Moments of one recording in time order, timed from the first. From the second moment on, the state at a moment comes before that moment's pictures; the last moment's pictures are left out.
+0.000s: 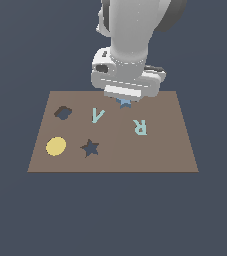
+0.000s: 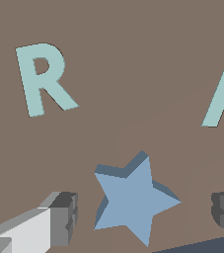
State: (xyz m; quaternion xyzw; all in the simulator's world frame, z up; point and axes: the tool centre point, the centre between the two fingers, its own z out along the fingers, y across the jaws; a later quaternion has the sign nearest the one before) arm -0.092 0.036 0.056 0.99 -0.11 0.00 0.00
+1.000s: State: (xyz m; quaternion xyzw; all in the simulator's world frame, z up) arm -0.095 0.039 0.031 0.99 -0.11 0.00 0.00
